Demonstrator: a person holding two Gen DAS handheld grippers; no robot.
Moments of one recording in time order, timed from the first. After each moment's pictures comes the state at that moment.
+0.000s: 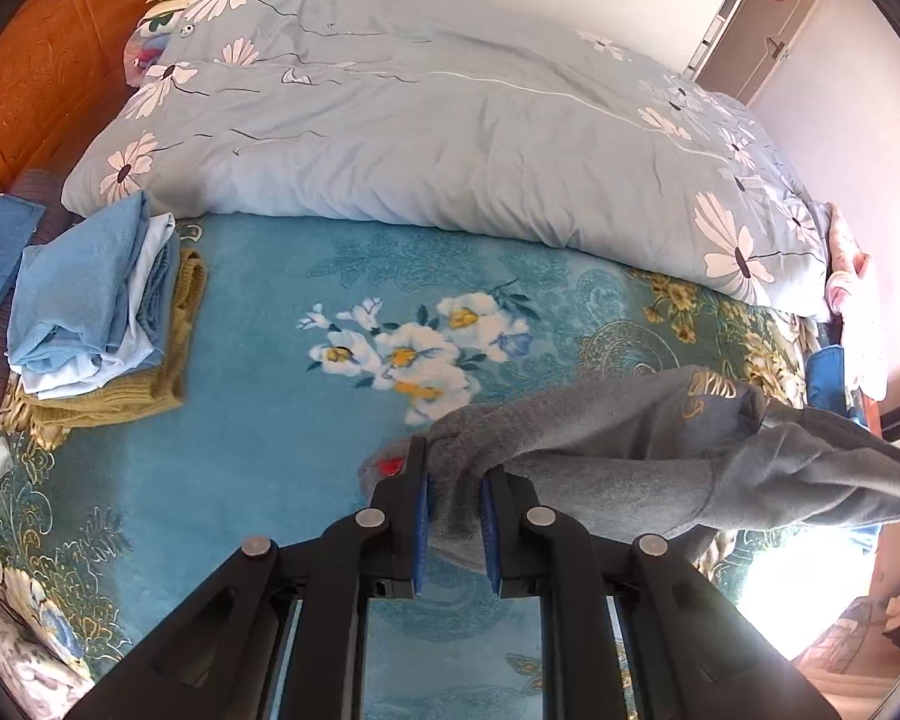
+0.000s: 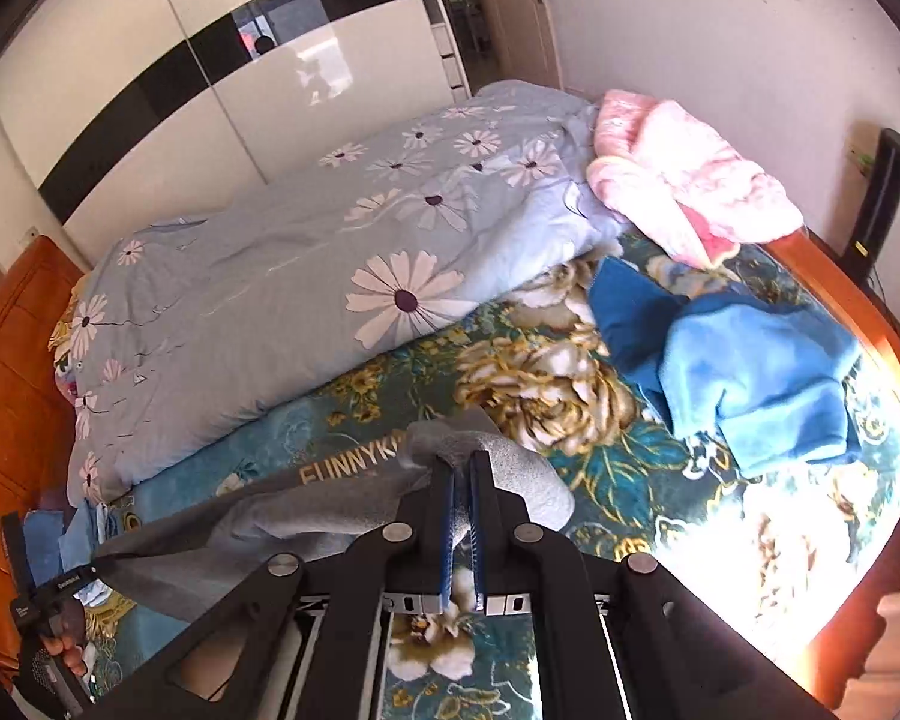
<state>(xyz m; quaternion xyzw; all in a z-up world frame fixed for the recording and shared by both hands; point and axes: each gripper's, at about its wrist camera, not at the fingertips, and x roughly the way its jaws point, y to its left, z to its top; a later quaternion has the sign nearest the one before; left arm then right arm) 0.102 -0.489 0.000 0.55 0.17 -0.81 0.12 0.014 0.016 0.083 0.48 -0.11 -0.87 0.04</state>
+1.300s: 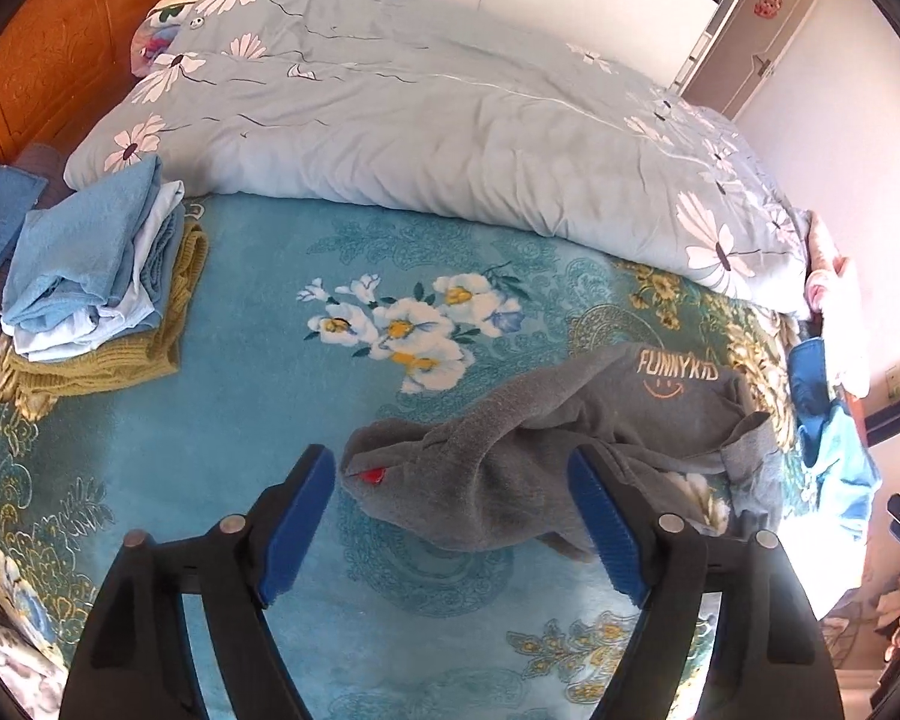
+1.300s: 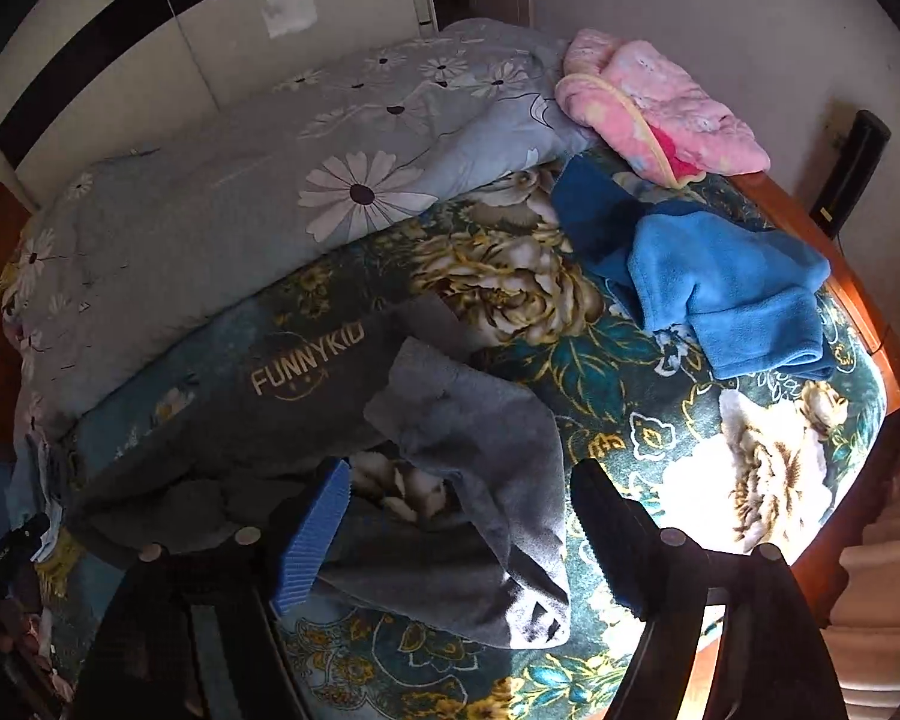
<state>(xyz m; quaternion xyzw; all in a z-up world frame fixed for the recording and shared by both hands) 0.147 -0.483 -0.001 0.51 0.20 -0.83 0.10 0.048 -0.023 0.051 0.52 -0.05 -0.85 0.01</state>
